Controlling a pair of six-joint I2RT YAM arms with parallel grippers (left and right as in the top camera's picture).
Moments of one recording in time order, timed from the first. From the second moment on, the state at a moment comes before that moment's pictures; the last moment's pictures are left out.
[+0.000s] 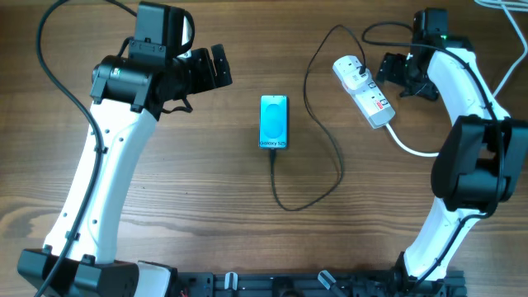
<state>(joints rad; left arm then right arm) -0.24 1.57 1.66 -1.03 0.07 -0.44 -0.08 2.11 1.67 -0.84 0.04 0.27</state>
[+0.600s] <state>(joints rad) -0.24 1.57 1.66 -1.03 0.07 -0.44 -0.08 2.17 1.66 -0.79 0.03 0.26</state>
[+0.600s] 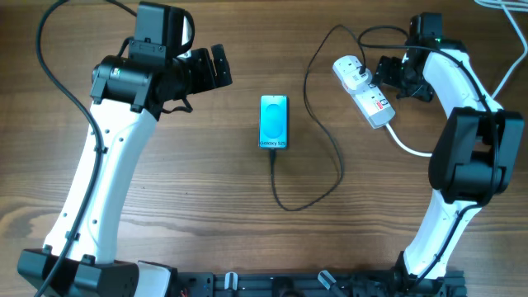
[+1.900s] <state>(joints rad) -0.24 1.57 1.66 -1.03 0.07 -0.44 -0.10 2.20 1.67 -0.80 -0.06 0.26</state>
